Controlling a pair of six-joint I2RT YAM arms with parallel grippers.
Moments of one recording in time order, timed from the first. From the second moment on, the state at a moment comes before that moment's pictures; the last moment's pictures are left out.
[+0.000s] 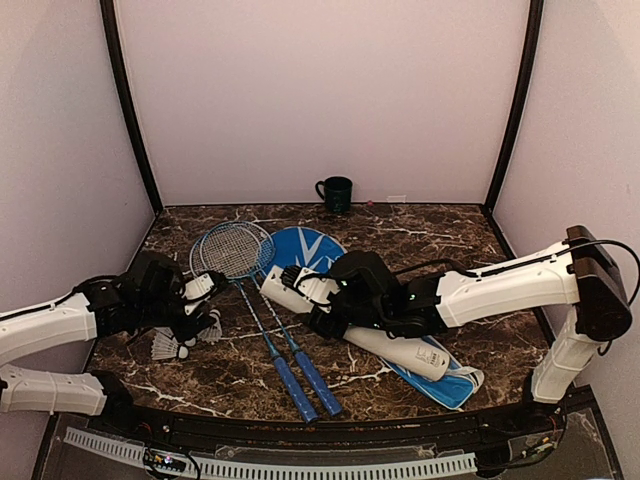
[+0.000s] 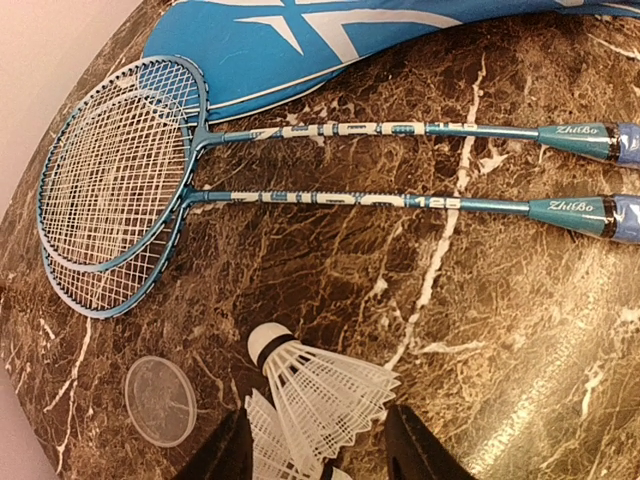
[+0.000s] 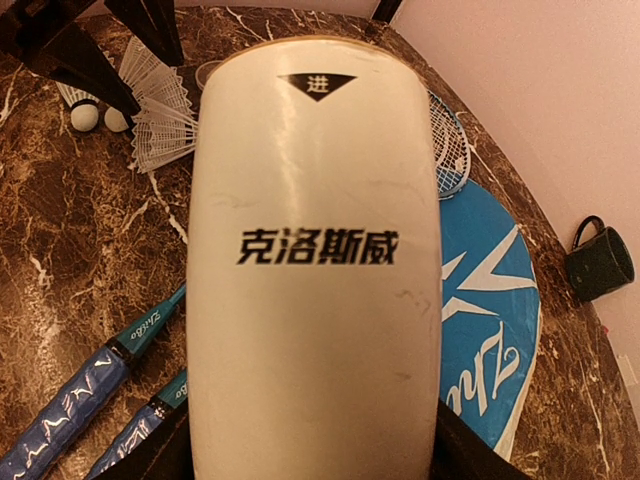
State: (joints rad) left arm -0.60 0.96 0.54 -0.41 -0.06 0.40; right arm 1.18 1.69 1.06 0.05 0.24 -0.26
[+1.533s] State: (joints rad) left arm -0.68 1.10 0.51 -0.37 -0.22 0.47; right arm 1.18 1.68 1.06 0.06 0.24 -0.26
